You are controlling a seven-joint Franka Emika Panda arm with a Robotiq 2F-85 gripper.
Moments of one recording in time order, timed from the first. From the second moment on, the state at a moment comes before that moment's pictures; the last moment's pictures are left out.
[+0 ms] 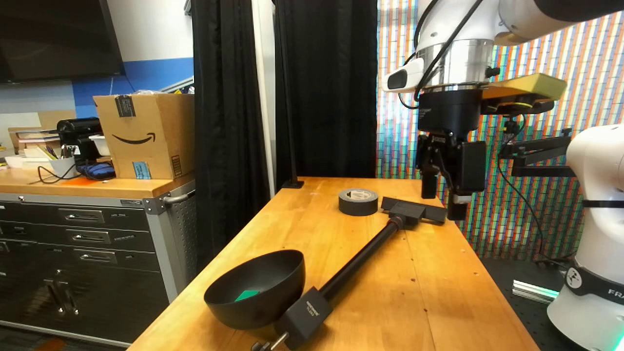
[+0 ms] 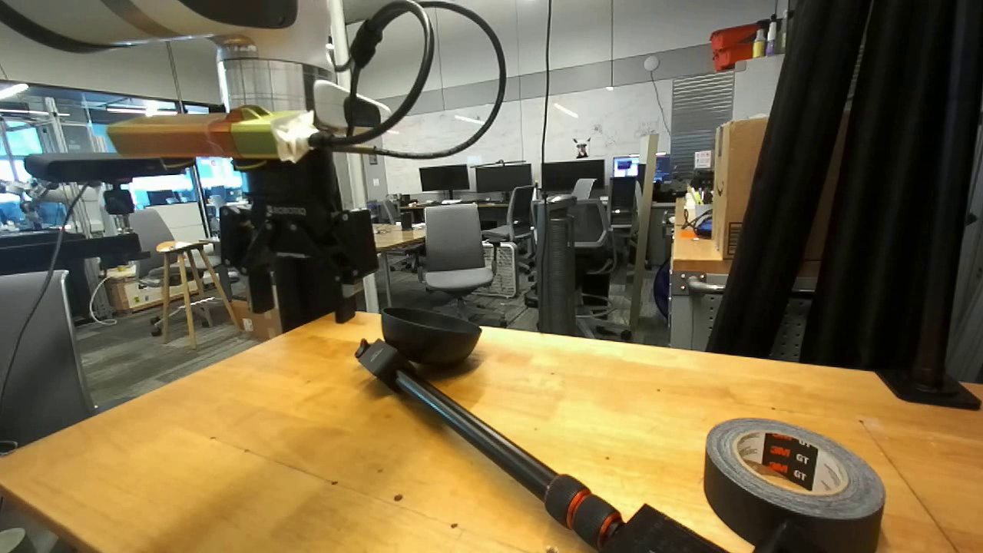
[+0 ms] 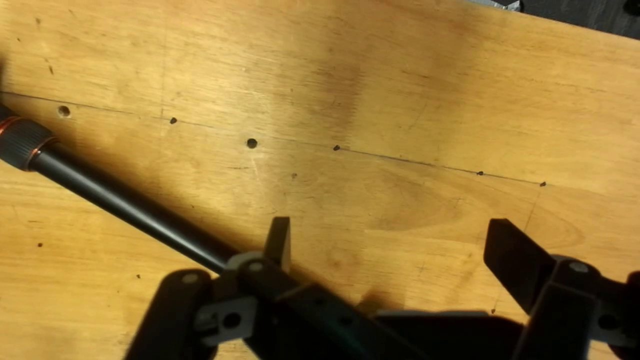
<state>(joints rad) 0.19 -0.63 0.13 -2.61 0.14 1.98 -0.01</state>
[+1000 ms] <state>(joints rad) 0.19 -0.63 0.13 -2.61 0.14 1.98 -0.01</state>
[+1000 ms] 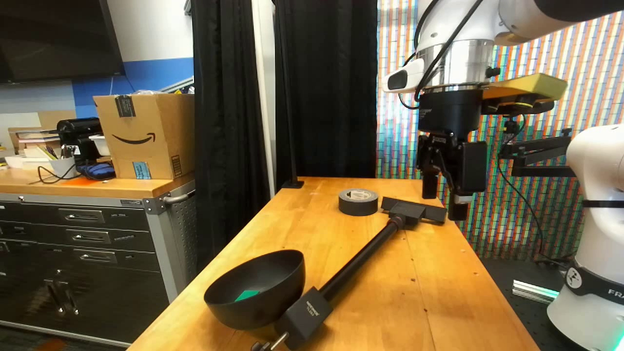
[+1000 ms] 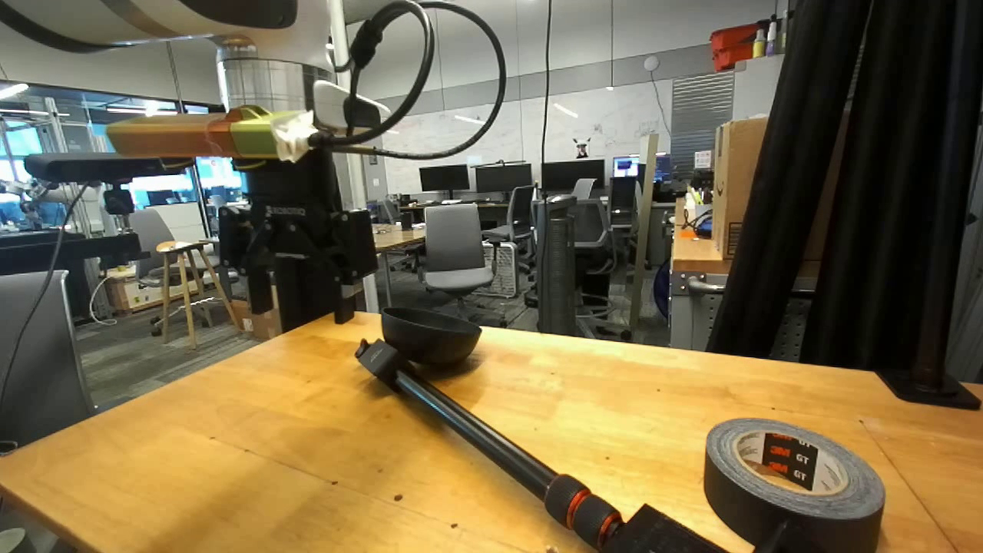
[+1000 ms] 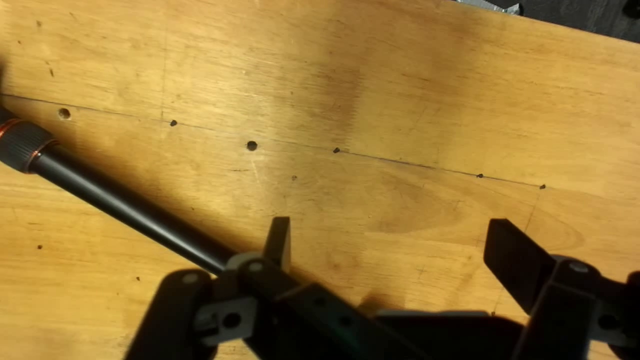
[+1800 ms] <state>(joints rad) 0.19 -0.63 0.13 -2.61 0.14 1.97 -0.01</state>
